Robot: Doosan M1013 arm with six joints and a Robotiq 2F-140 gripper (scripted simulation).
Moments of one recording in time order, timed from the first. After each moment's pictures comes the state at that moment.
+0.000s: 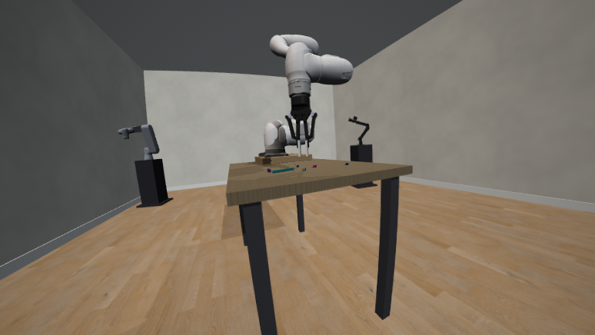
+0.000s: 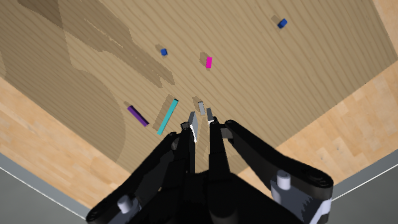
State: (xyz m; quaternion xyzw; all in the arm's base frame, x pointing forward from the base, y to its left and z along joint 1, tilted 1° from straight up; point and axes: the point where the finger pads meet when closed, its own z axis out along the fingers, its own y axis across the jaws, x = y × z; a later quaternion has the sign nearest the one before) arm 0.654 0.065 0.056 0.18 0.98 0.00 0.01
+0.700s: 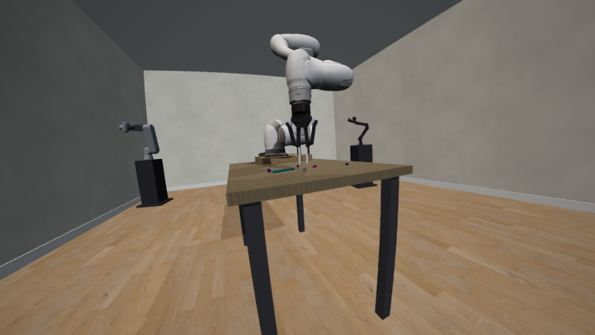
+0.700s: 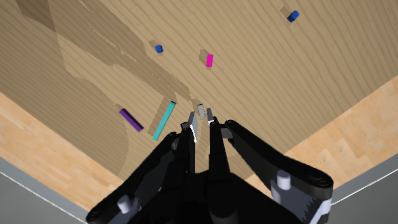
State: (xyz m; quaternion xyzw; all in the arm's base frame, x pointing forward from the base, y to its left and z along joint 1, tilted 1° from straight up) arm 0.655 0.065 0.029 0.18 0.98 0.00 0.01
